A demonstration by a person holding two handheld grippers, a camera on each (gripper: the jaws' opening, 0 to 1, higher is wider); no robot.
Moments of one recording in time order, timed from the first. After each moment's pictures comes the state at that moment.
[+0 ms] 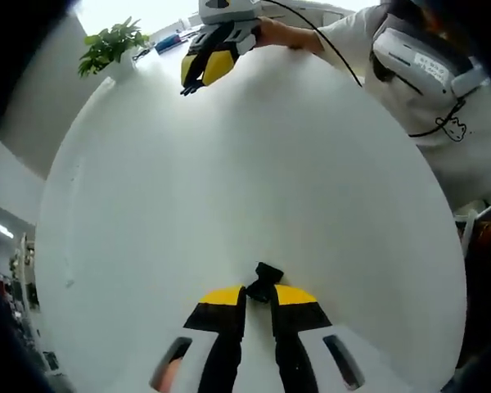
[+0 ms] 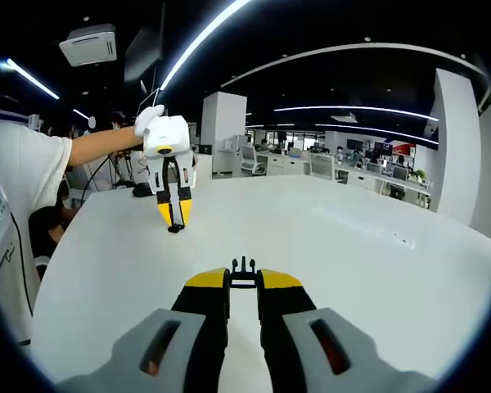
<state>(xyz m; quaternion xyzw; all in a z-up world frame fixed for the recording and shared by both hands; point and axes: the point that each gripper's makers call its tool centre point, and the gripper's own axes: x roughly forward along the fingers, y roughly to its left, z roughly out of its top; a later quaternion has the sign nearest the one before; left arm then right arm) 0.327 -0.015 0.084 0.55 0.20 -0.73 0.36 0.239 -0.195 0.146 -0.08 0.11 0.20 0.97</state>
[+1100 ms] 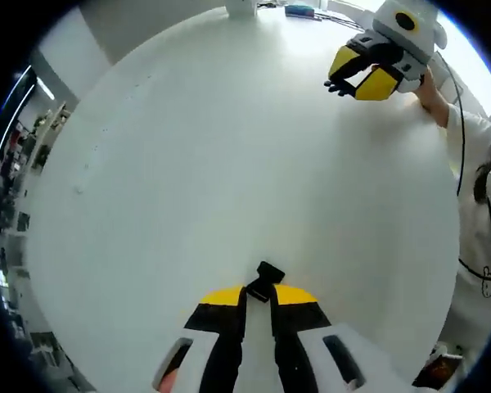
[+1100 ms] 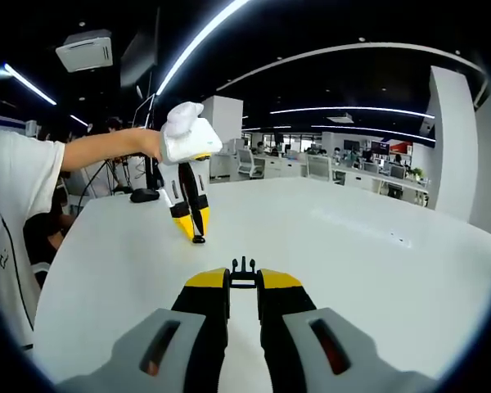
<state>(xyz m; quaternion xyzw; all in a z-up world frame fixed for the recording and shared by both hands) 0.335 -0.061 0.087 0.47 0.40 -0.57 0.54 0.238 -0.197 0.149 -0.07 0.11 0.19 0.97</state>
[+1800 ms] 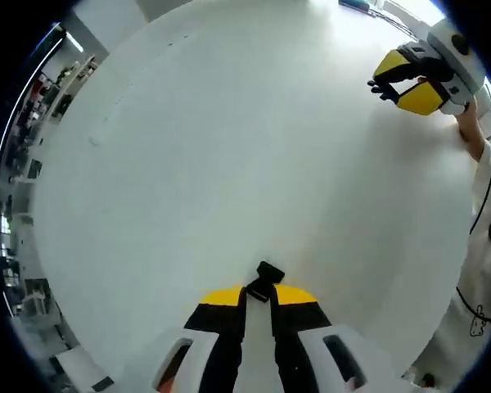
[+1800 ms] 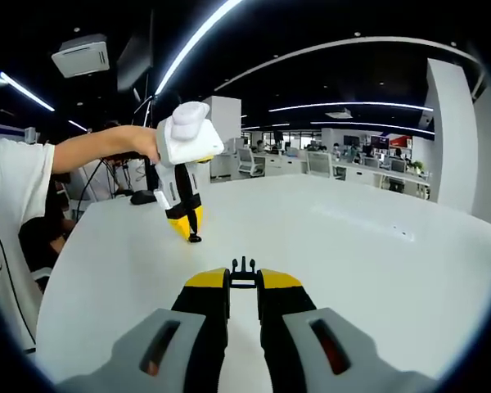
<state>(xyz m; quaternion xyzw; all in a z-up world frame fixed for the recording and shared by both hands) 0.331 -0.043 0.085 0.47 0.47 -0.48 0.57 0.243 -0.196 0.146 -0.05 0.11 0.20 0.97</state>
